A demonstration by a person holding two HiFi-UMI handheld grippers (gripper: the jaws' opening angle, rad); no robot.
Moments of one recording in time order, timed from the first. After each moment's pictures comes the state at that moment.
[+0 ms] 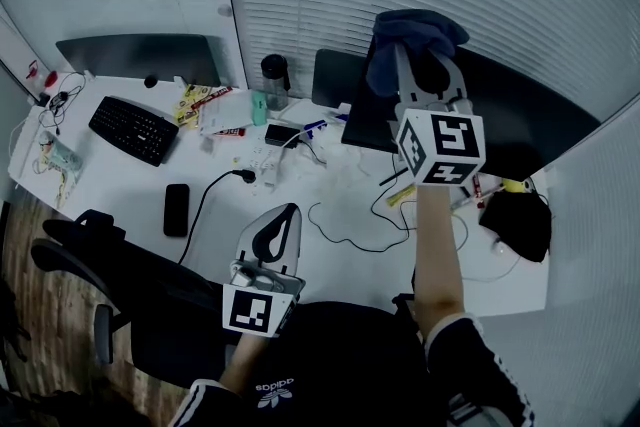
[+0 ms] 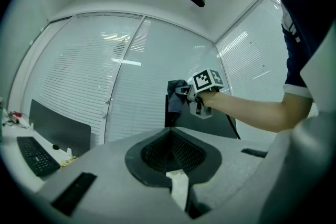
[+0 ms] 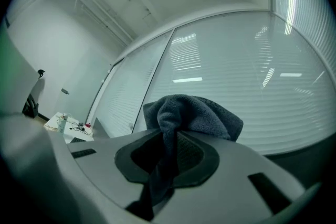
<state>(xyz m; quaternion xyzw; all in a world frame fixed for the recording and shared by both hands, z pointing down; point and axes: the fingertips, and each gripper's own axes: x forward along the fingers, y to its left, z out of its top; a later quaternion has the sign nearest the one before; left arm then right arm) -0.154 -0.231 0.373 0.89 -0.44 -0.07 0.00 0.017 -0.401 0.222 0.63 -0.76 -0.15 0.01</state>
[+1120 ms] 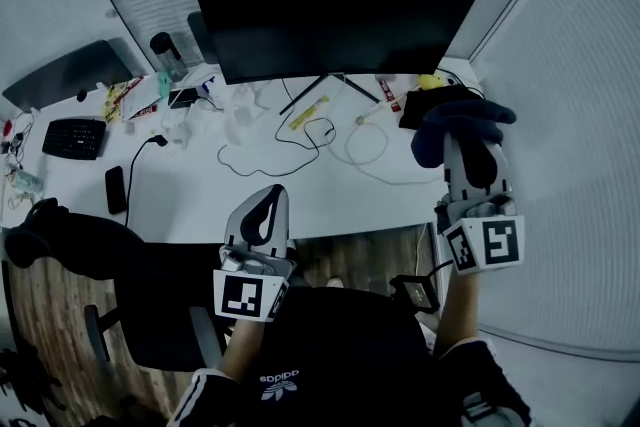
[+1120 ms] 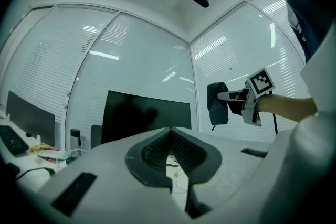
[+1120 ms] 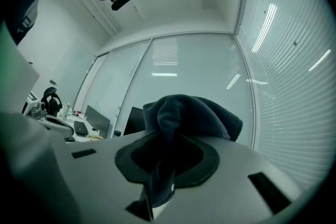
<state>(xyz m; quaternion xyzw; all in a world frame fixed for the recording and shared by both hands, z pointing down) 0.016 -0.041 0.377 0.94 -0.34 -0.03 0.00 0.252 0.001 0.274 0.72 -0.68 -0.12 0.04</state>
